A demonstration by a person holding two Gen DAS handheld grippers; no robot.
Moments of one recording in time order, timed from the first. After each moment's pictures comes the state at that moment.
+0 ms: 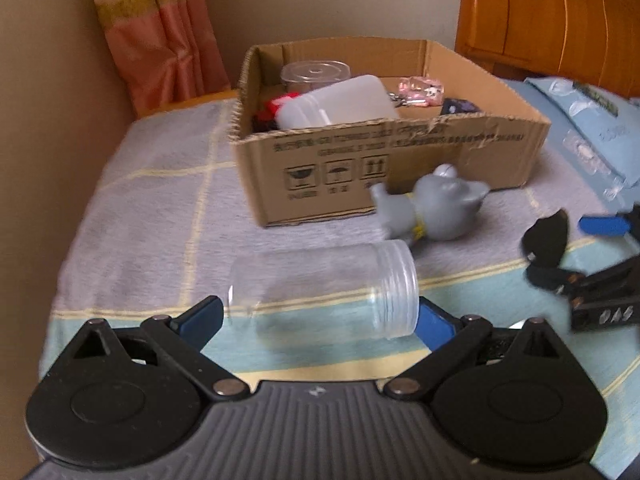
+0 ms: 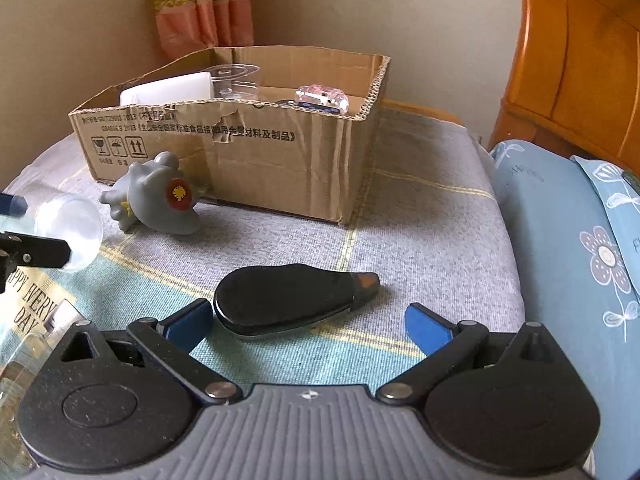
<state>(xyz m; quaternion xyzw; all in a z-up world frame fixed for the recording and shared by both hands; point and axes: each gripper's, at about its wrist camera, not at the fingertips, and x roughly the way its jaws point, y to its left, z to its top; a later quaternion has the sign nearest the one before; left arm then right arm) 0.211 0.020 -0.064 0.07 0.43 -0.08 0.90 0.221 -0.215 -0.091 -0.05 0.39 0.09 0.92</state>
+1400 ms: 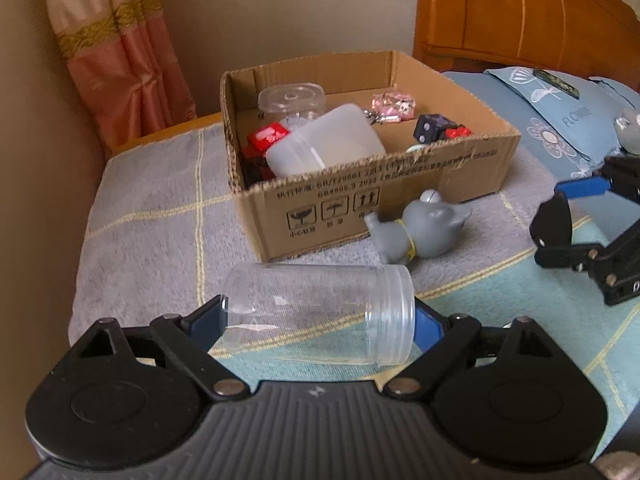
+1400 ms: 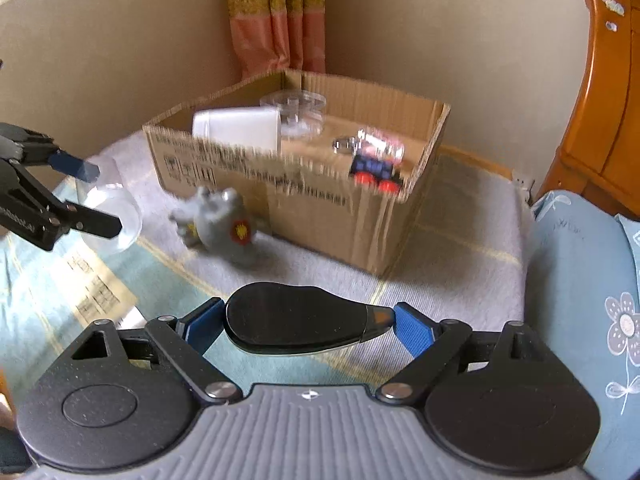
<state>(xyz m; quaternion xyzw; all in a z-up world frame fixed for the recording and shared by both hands) 0.230 0.036 -0.031 0.09 0.43 -0.15 0.89 0.219 -0.215 -0.043 -0.08 0.38 0.19 0.90</state>
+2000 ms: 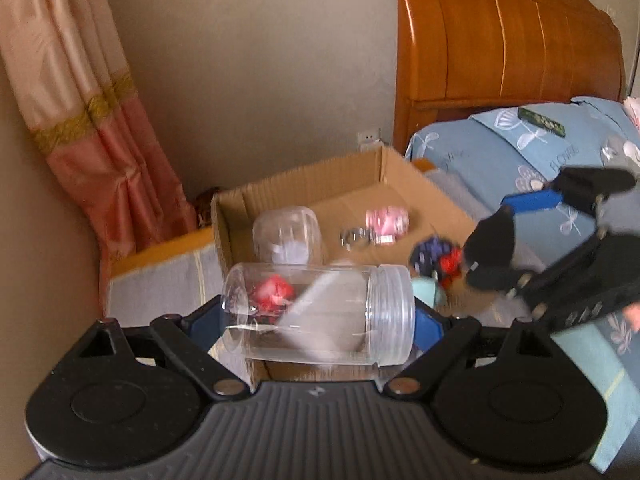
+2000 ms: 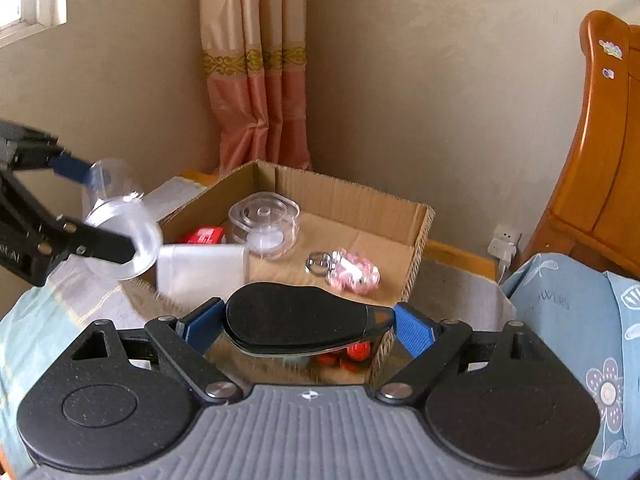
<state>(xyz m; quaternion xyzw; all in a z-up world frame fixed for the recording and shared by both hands) 0.310 0.009 0.051 0.12 0.38 -0.18 0.90 0.304 -0.200 0.021 -0.07 0.33 0.17 0.92</state>
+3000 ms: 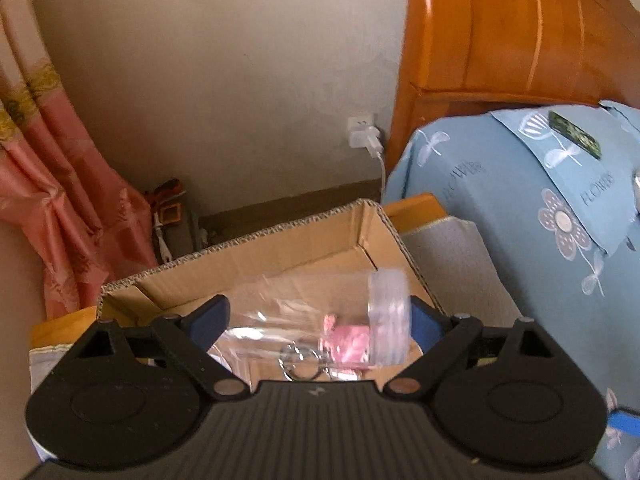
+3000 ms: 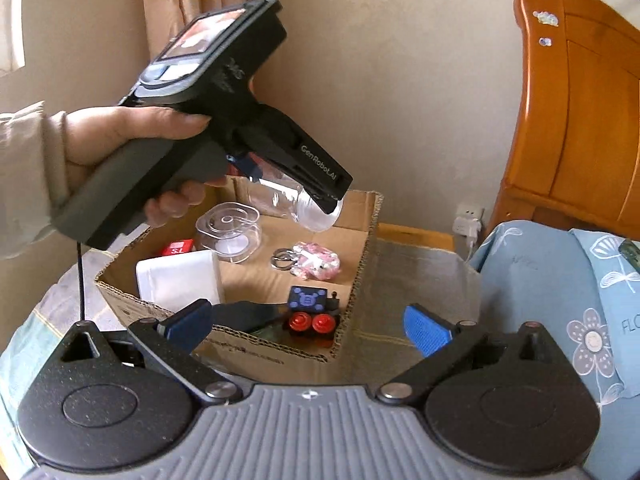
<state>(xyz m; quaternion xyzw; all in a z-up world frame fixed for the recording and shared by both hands) 0.456 -0.103 0.018 0.10 0.44 -0.17 0.87 0.270 -0.228 0.028 -0.02 0.33 0.11 0.94</state>
